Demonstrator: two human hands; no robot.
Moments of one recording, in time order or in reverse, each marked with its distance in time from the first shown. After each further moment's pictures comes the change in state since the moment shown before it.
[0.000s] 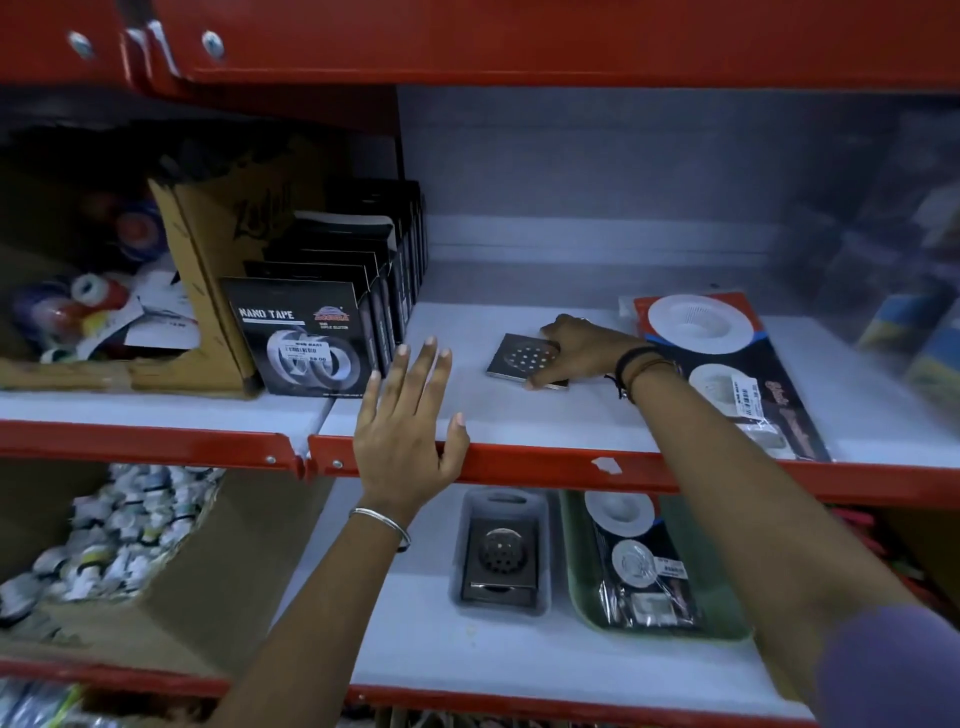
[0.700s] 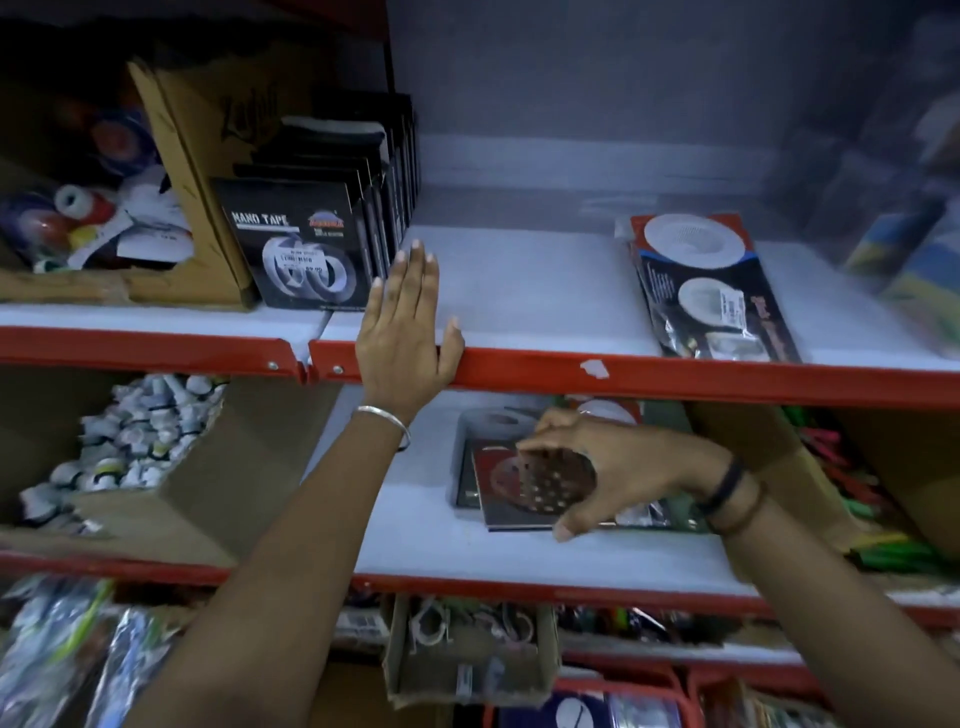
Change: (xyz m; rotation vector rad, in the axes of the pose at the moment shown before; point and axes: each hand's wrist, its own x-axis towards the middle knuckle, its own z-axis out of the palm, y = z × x) left_hand -0.001 0.002 -0.001 0.033 -0.075 -0.006; right_hand -0.203 -0.053 0.064 0.162 -0.379 -0.307
